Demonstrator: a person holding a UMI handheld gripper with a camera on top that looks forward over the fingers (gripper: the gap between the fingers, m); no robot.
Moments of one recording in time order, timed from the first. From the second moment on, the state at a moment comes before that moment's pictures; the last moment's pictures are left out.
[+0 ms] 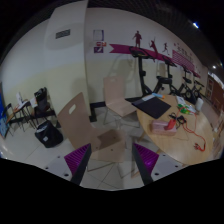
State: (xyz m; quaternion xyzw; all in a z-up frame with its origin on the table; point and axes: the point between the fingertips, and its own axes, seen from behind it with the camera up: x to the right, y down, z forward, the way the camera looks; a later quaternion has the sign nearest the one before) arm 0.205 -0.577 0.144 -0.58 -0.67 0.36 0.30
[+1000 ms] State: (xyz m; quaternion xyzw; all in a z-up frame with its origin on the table) arm 0.120 -0.318 0.098 -0.66 -0.55 0.31 0.41
